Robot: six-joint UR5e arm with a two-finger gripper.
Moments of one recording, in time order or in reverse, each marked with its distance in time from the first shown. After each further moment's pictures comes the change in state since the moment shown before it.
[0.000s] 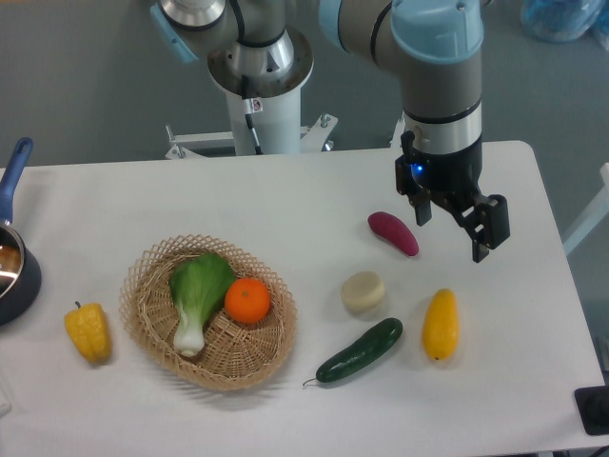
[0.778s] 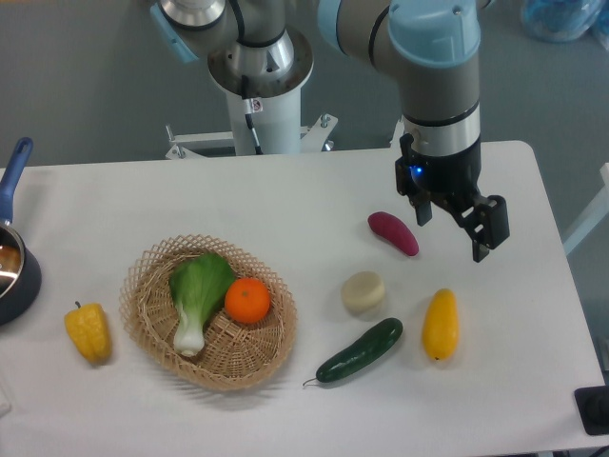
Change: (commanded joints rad) arm -0.002 0.008 -0.096 0.141 0.008 -0.055
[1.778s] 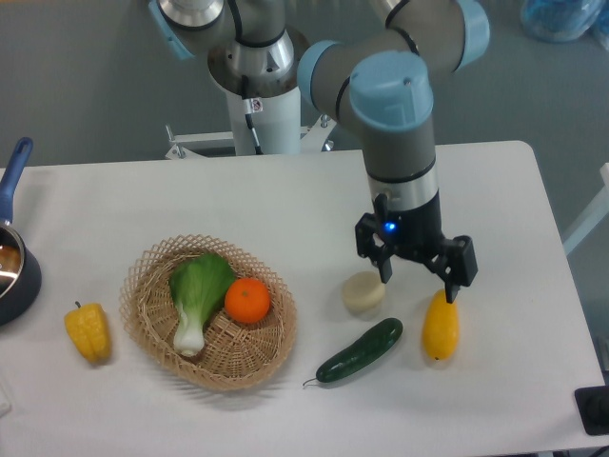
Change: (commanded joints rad) arm -0.097 -0.106 -0.011 0.093 -0.021 -0.486
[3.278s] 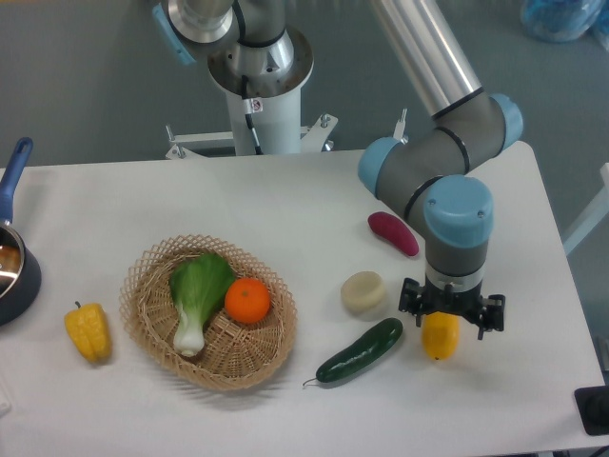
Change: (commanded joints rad) arm 0.152 -0.233 0.029 0.031 -0.012 -0.025
